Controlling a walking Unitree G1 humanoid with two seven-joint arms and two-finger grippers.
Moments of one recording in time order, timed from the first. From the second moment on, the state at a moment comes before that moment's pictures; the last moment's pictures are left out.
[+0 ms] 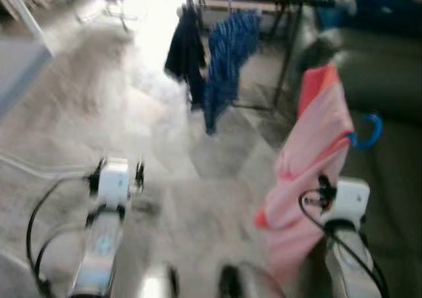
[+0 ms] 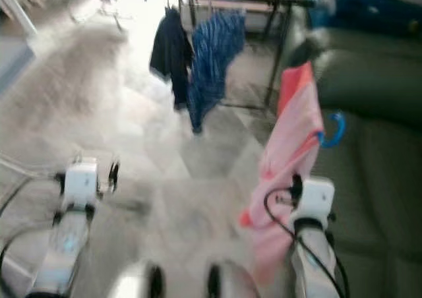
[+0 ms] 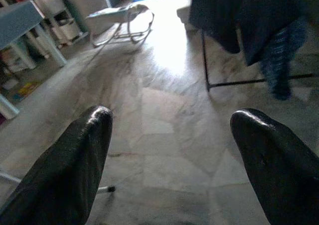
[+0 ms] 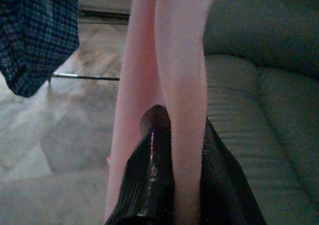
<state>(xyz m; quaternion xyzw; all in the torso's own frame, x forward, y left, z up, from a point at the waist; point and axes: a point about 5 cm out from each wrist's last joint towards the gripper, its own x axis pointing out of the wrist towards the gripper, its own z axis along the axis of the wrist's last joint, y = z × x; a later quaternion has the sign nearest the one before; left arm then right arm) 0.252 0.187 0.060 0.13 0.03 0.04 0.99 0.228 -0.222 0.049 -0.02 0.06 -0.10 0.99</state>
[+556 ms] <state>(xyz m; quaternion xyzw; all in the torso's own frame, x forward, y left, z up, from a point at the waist) 0.264 0.181 0.060 0.14 0.01 0.03 0.99 0.237 -0.205 0.106 -0.01 -0.03 -0.08 1.00</state>
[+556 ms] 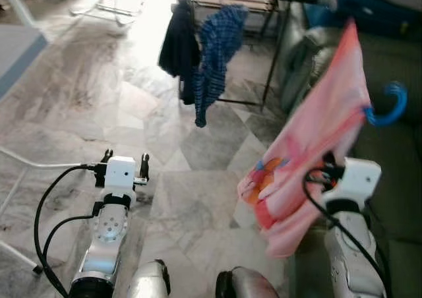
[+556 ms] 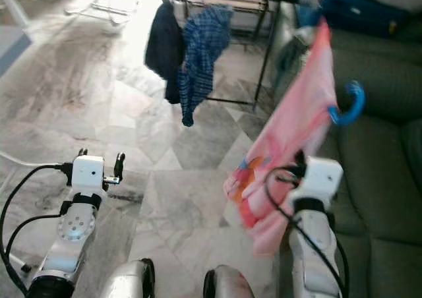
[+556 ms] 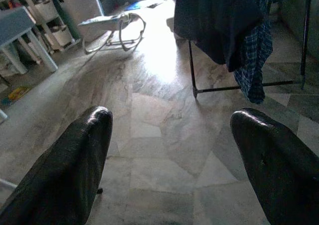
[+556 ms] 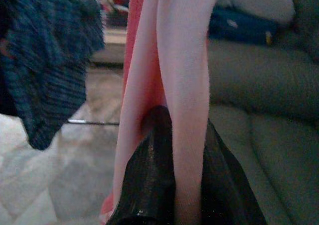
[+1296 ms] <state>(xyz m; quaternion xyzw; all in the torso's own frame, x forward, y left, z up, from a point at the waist) 0.267 0.183 0.073 0.17 -0.03 0.04 0.98 0.235 -0.183 0.118 -0.01 -0.03 0.01 1.00</state>
